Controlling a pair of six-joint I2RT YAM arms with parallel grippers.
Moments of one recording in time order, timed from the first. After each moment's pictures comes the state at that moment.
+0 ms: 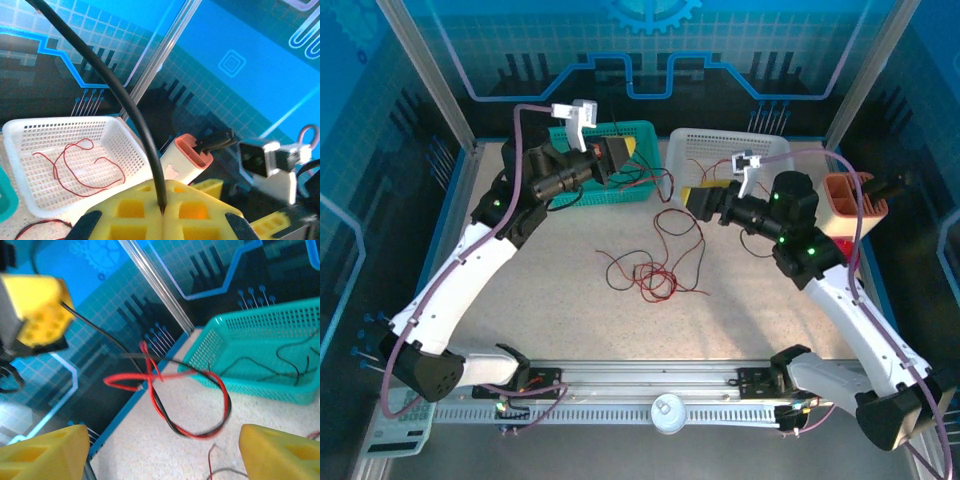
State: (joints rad) left arm -0.46 1.30 1.46 -0.22 0.40 -0.53; right arm 0.40 1.03 1.07 -0.18 -0.49 0.53
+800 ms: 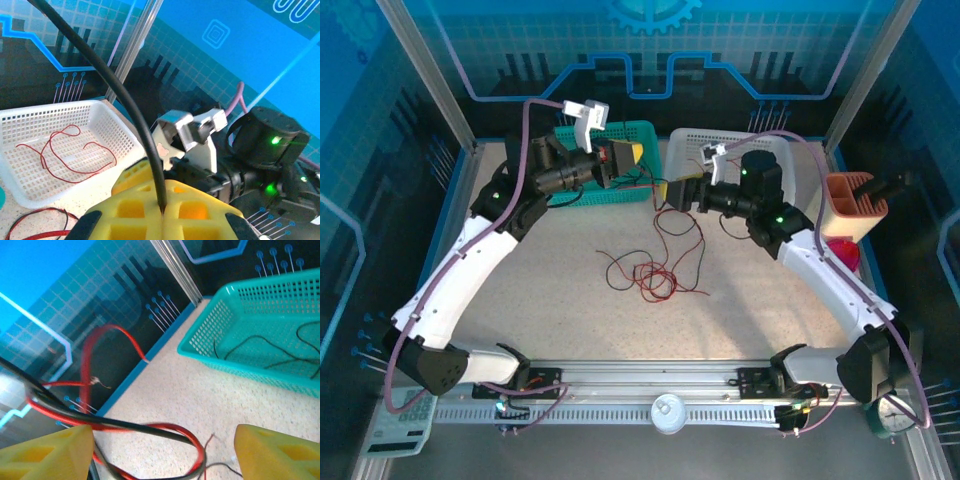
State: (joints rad) left arm -0.46 1.34 1.55 -0.32 0.52 -0.45; right arm 0.40 1.28 1.12 -0.12 -0.61 0.47
